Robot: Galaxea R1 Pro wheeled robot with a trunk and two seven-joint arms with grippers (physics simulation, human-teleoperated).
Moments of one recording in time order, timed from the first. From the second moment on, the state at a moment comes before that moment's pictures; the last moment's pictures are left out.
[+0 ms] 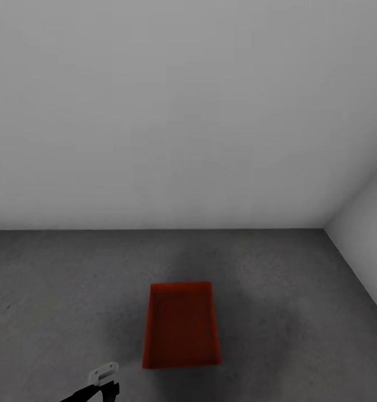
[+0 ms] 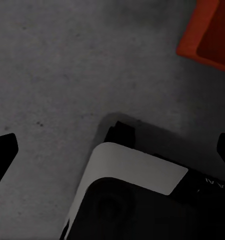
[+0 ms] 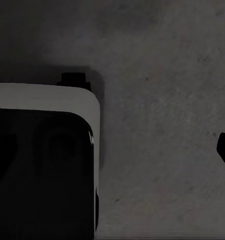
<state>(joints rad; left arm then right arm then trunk) -0.56 0.03 0.08 0.00 0.27 0.03 0.17 -0.37 -0.03 0.13 0.03 -0.08 -0.13 -0.13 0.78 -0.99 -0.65</state>
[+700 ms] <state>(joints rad) -0.56 0.01 0.08 0.00 0.27 0.03 0.17 -0.34 -0.03 0.13 0.03 -0.09 -0.13 -0.10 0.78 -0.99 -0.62</state>
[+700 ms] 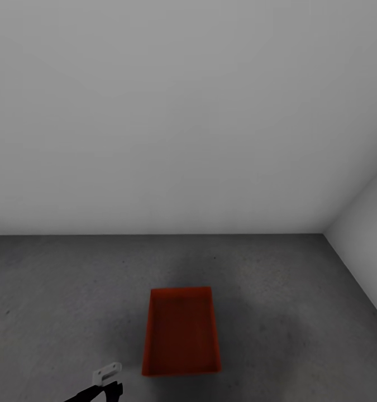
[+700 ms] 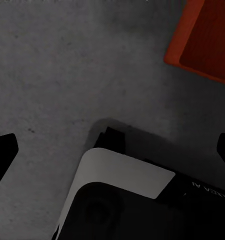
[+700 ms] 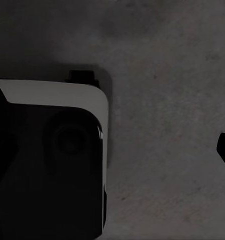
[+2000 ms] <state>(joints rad) -0.35 0.00 0.08 0.00 0.27 0.03 0.17 -0.21 -0.03 0.13 0.03 -0.09 -0.14 -0.07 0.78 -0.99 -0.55</state>
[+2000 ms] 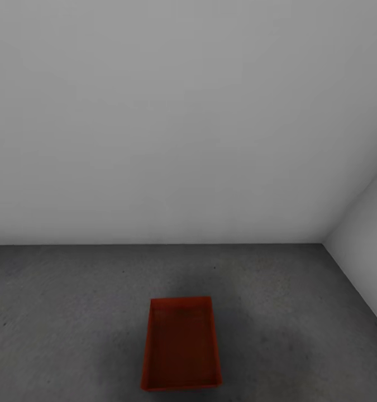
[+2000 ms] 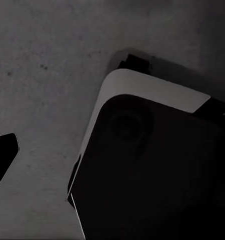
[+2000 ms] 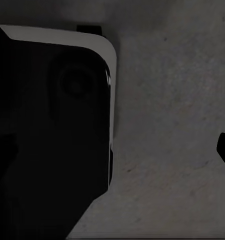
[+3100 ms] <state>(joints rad) -0.34 0.00 0.07 -0.01 0.26 0.03 0.17 -0.20 -0.03 0.13 0.03 -0.09 -0.14 -0.07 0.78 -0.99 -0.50</state>
